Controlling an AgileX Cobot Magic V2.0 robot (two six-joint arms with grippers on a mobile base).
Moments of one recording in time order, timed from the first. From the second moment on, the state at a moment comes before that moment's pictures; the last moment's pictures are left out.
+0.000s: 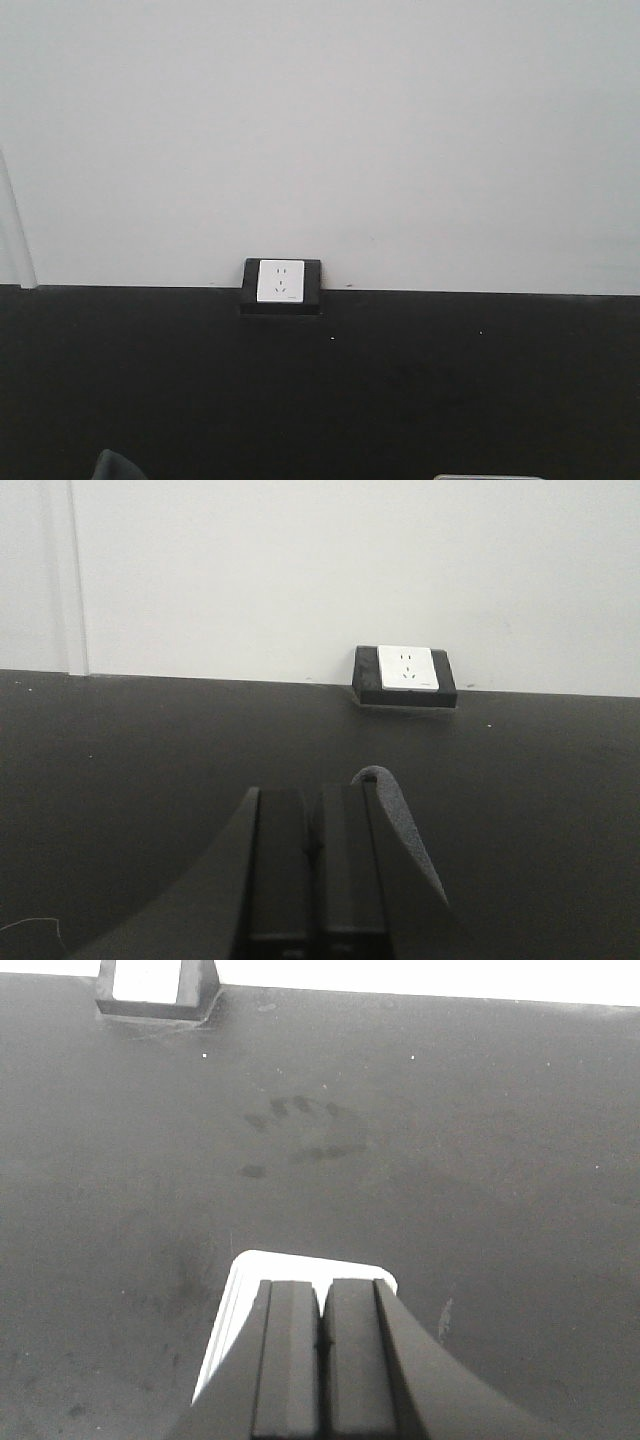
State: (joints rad) left arm -0.05 -0.01 0.03 0.00 0.09 -0.15; right arm 0.06 0.88 -0.95 0.15 0.78 -0.11
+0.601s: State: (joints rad) left arm -0.05 -0.01 0.03 0.00 0.09 -0.15; right arm 0.06 0.88 -0.95 0.15 0.78 -0.11
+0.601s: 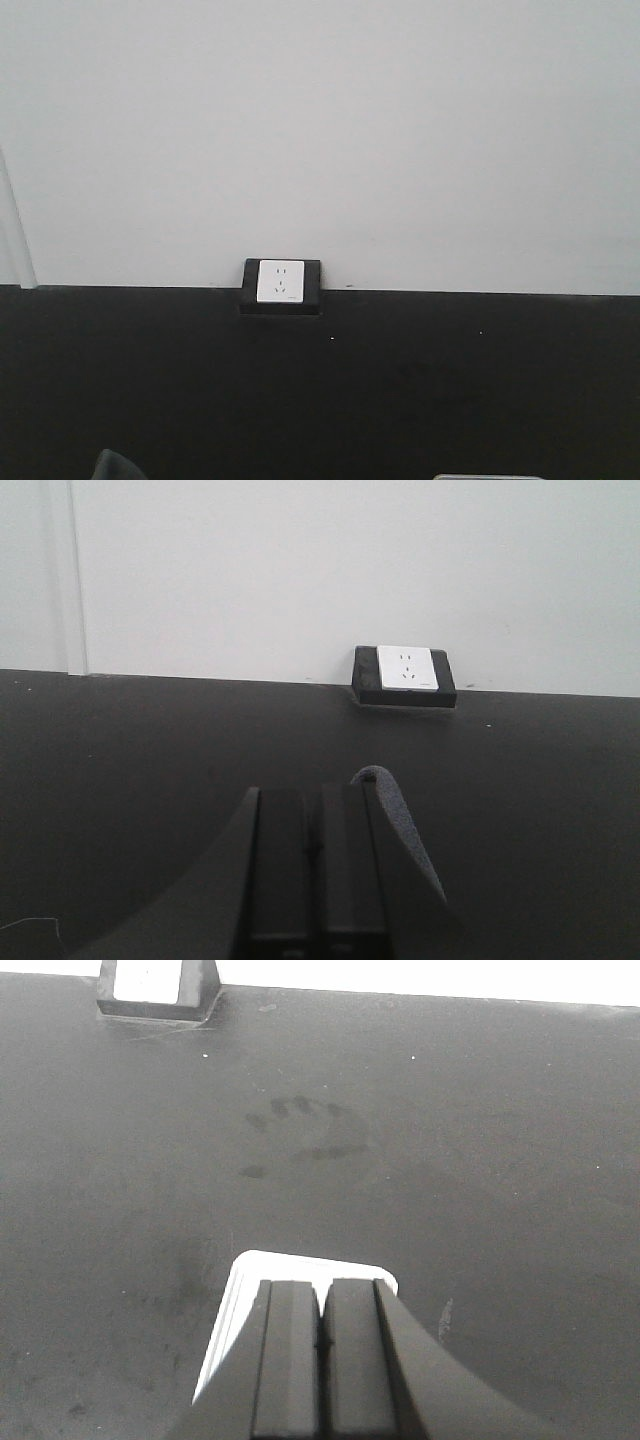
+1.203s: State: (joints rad) left arm -0.05 -0.01 0.03 0.00 0.09 -0.15; right arm 0.06 0.28 -0.31 0.00 0.25 -0.11
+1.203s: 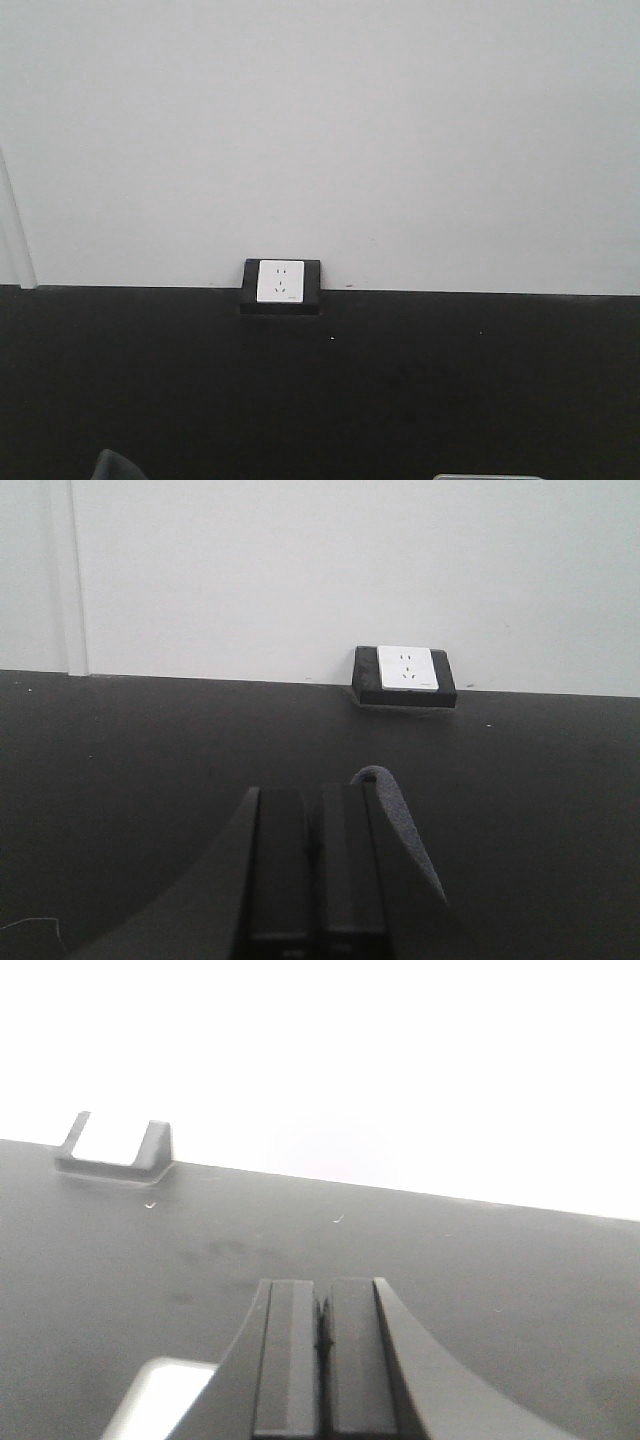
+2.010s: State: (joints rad) left arm -0.05 -0.01 0.03 0.00 0.09 -0.15; right arm -0.03 -0.01 0.03 -0.06 0.11 0.05
